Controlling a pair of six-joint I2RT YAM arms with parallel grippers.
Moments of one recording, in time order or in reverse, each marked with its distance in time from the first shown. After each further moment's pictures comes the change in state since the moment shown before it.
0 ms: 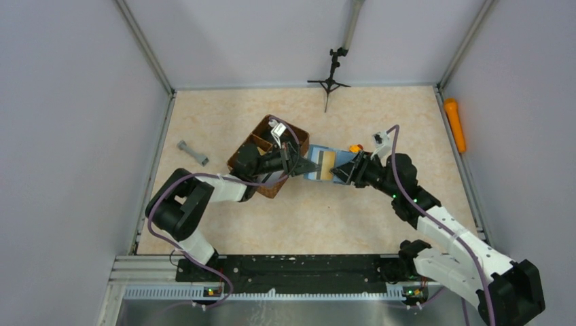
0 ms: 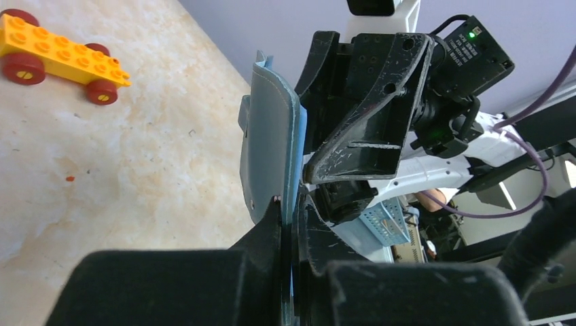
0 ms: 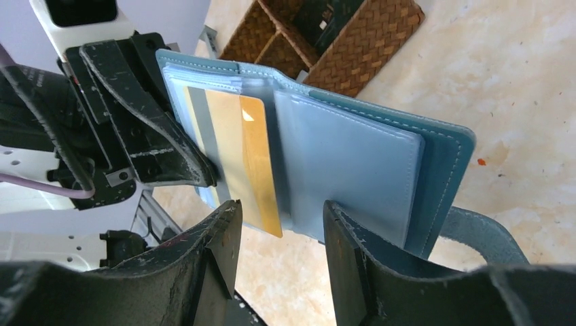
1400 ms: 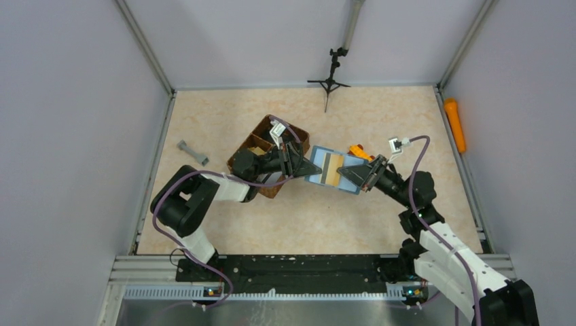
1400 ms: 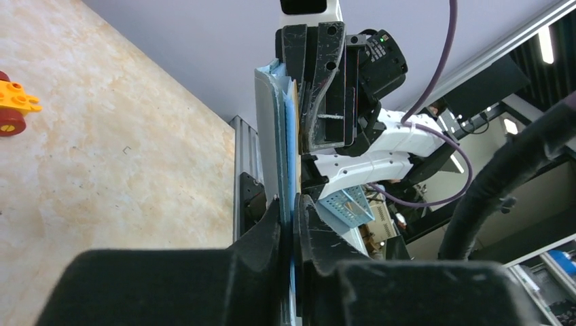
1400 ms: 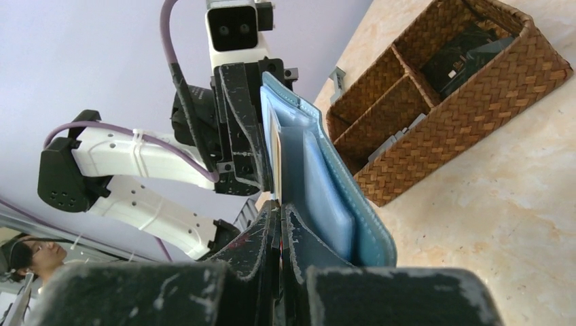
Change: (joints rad) left arm -0.012 0.051 0.002 0.319 0.089 -0.189; right arm -0.134 -0.149 -0.216 0.492 -0.280 0.258
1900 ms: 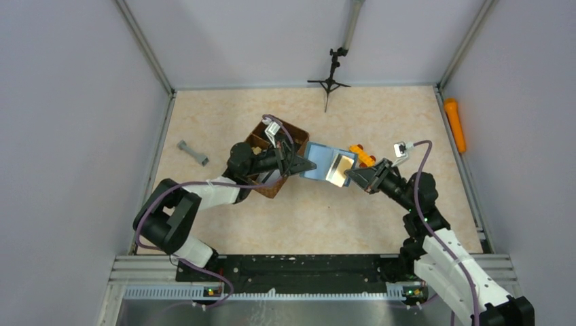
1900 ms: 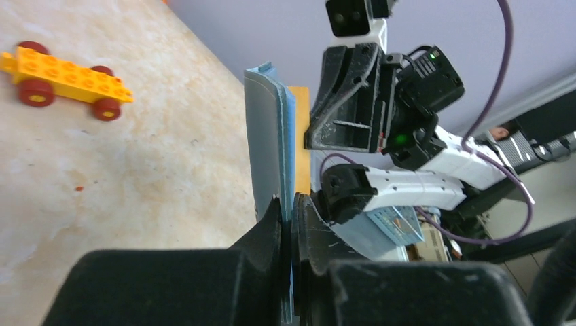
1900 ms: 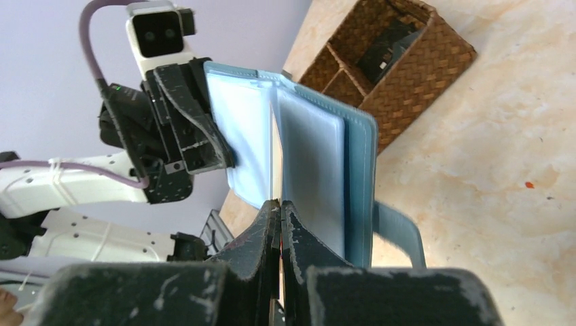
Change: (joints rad) left arm 0.028 -0.152 -0.016 -0.355 -0.073 0.226; right arm -0.050 -0.096 0.001 -0.242 0.070 -0.078
